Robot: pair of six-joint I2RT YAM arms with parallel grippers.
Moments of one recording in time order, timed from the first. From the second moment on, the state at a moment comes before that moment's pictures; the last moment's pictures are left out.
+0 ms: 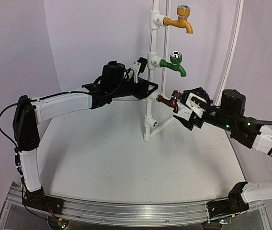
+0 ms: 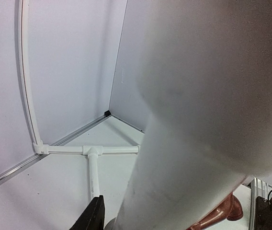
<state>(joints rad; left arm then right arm) -0.83 1.94 1.74 0.06 0.26 -0.17 0.64 1.03 0.90 -0.04 -0.13 -0.75</state>
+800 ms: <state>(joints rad) -0.83 1.94 1.74 0.05 0.26 -0.17 0.74 1.31 0.84 0.40 0.25 -1.40</state>
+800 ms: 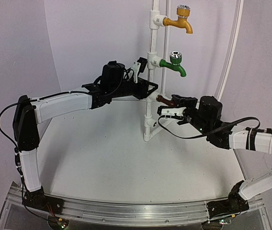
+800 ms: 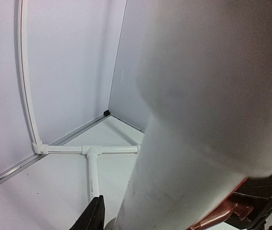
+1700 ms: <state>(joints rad) -0.81 1.93 1.74 0.03 0.26 -0.17 0.69 1.24 0.75 0.48 -0.18 1.24</state>
